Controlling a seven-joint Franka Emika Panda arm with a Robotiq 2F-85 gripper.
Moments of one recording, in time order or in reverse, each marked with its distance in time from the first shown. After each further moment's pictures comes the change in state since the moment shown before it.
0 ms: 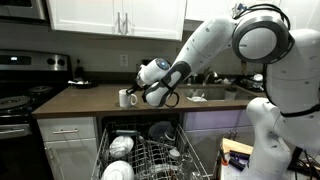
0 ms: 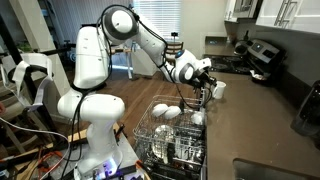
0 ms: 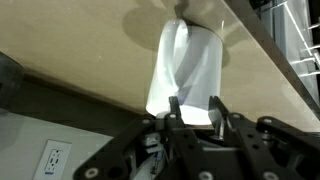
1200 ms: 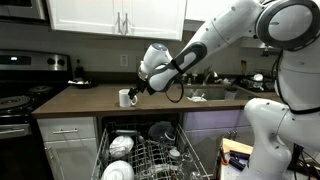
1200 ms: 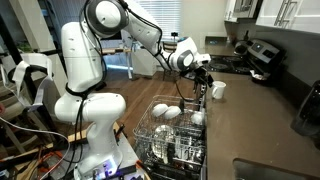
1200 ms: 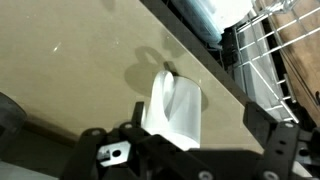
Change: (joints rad) arm 0.242 -0.207 -0.207 -0.007 -0.109 -0.464 0.000
